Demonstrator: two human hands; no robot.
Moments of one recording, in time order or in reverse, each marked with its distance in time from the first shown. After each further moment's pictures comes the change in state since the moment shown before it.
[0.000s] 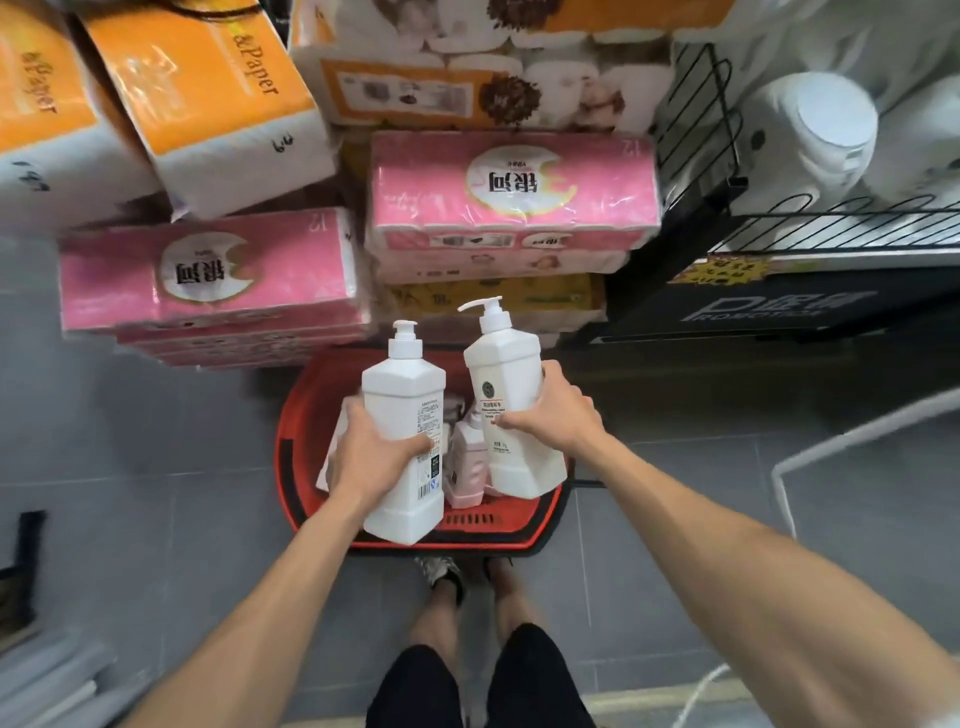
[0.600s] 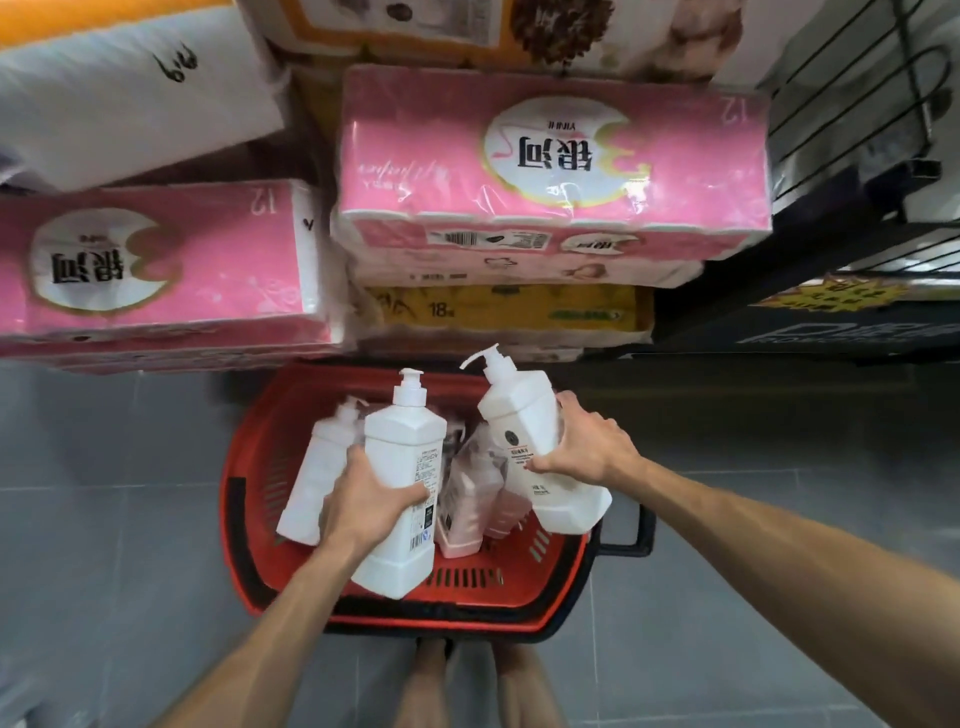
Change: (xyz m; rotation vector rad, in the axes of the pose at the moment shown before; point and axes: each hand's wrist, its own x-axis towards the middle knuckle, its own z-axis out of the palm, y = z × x) left_hand 0.123 -0.053 0.091 0.095 -0.103 -0.124; right_hand 0.154 0.067 0.041 -0.273 -0.202 -0.049
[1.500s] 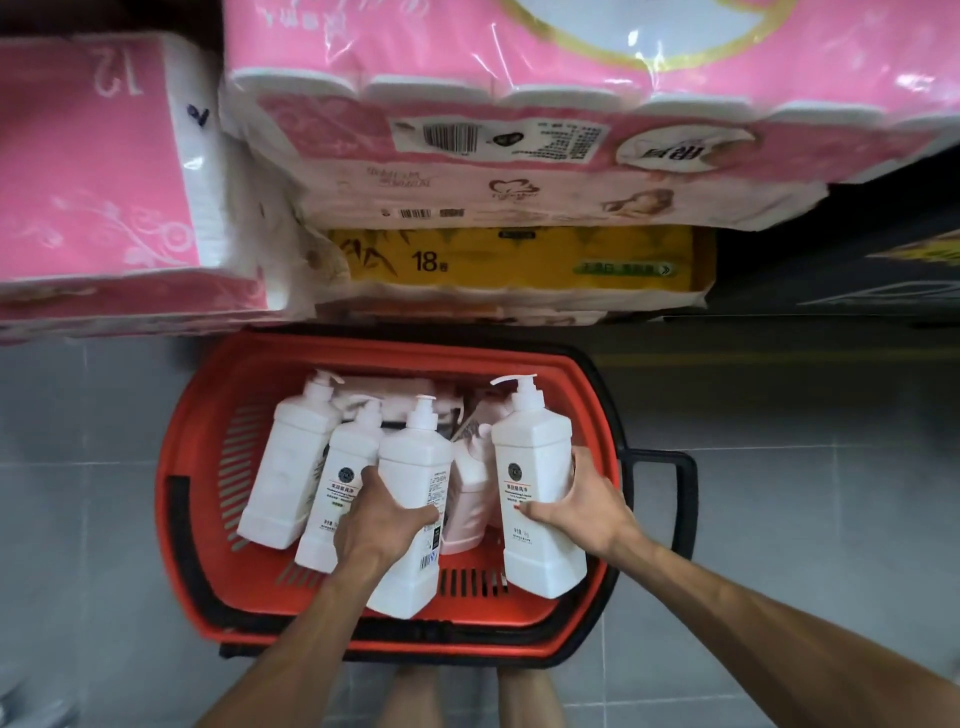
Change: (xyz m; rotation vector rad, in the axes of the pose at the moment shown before) left_hand 0.075 -0.056 0.102 0.171 -0.132 -0.134; right_hand 0.034 0.054 0.127 0.426 -0.028 0.182
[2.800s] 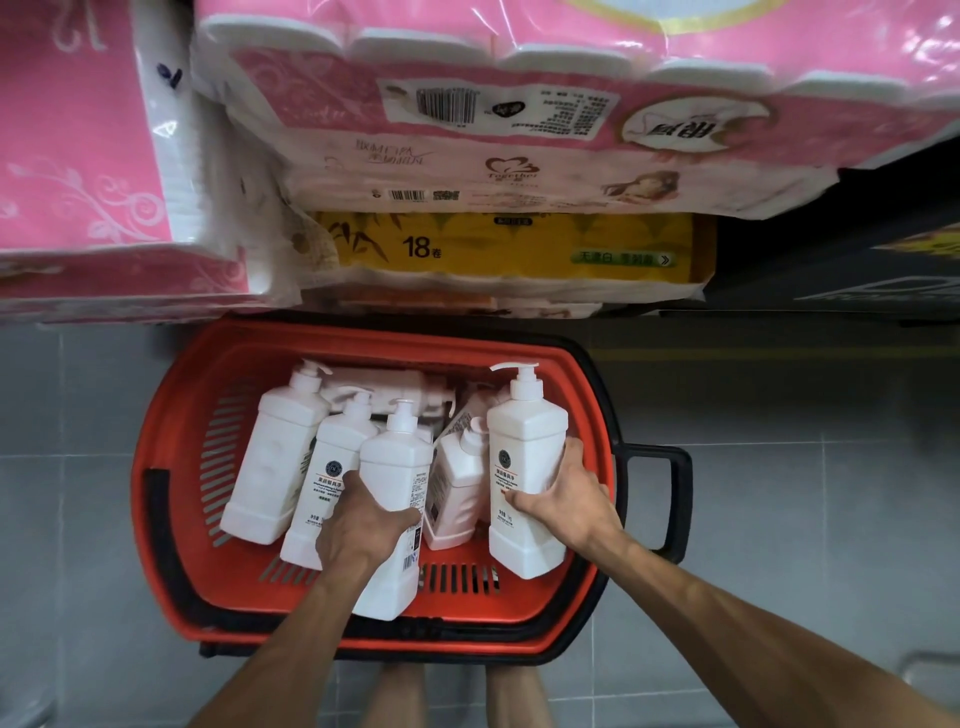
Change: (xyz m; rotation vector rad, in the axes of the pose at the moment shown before) left_hand 0.015 -0.022 0.017 0.045 0.018 -0.055; right_hand 0.007 -0.001 0.016 -0.025 0.061 0.006
